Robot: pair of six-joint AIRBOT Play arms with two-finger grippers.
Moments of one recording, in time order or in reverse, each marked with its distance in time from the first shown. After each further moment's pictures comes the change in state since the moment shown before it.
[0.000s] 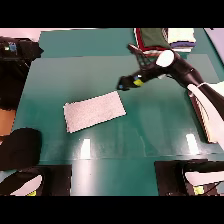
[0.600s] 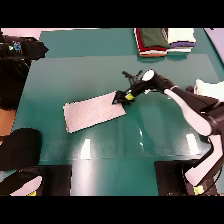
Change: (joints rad) left arm -0.033 0.001 0.000 -0.014 0.019 0.007; right arm 0.071 -0.319 0.026 0.223 0.014 0.010
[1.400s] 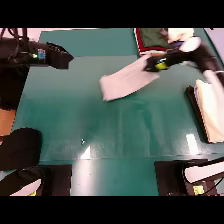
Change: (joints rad) left arm -0.236 0.000 0.000 -0.011 -0.011 0.003; right arm -0.381 0.256 0.179 -0.292 0.016 0.017
